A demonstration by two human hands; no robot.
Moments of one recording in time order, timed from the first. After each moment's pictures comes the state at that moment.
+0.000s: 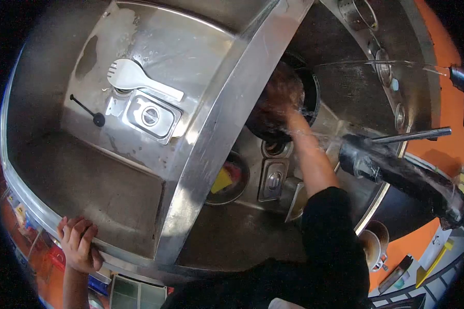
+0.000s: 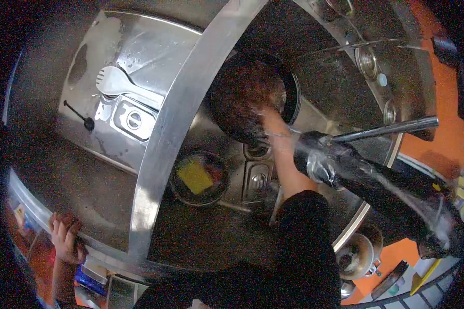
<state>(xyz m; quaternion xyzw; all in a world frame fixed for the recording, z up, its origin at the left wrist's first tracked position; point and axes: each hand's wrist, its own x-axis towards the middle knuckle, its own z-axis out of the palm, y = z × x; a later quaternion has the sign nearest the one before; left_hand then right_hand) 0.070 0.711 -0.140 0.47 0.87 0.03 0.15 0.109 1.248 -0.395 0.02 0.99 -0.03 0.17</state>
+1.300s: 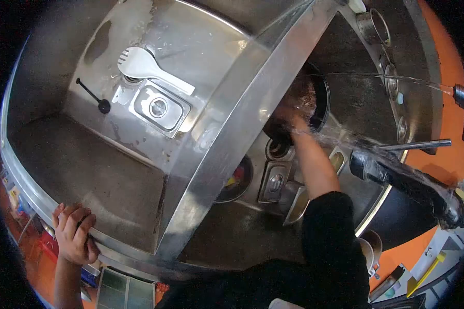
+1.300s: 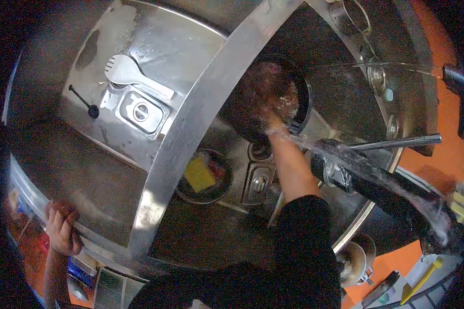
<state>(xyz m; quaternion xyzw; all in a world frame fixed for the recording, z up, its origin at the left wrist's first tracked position) 0.069 0.706 -0.142 0.47 0.87 0.03 0.15 0.114 1.257 -0.418 -0.05 0.96 -0.12 0.23</state>
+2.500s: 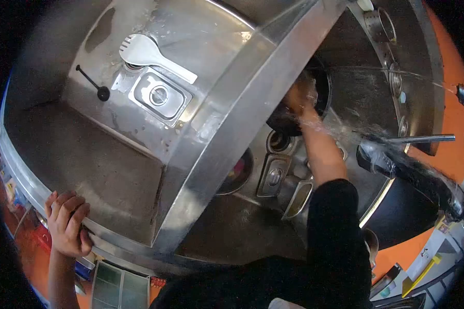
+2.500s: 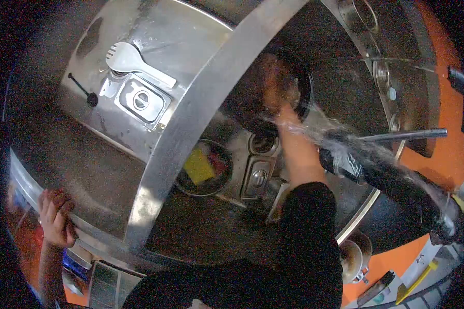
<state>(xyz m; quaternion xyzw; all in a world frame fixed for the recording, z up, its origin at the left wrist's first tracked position) 0.070 0.707 -0.144 0.47 0.87 0.04 0.13 0.082 1.254 -0.402 0.05 0.99 0.03 0.12</state>
